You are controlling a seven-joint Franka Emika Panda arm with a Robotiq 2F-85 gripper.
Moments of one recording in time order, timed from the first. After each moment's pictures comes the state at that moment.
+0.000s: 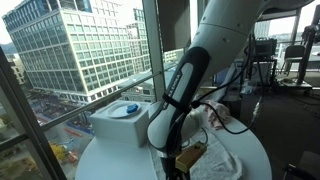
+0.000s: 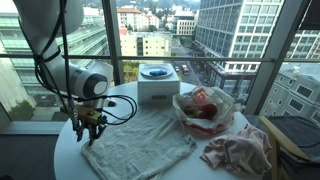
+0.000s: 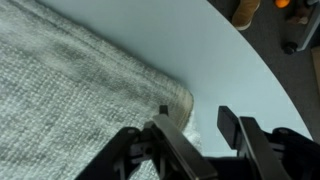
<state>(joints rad) 0.18 0.65 0.26 -2.13 0.12 2.45 0.00</state>
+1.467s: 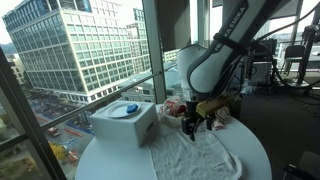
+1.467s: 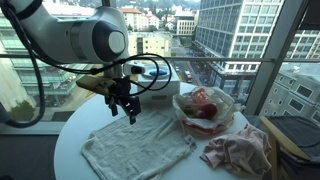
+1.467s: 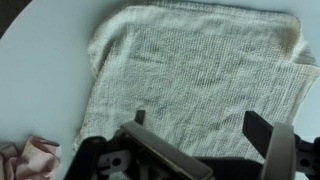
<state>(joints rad) 0.18 0.14 0.01 -2.43 -0.15 2.49 0.40</state>
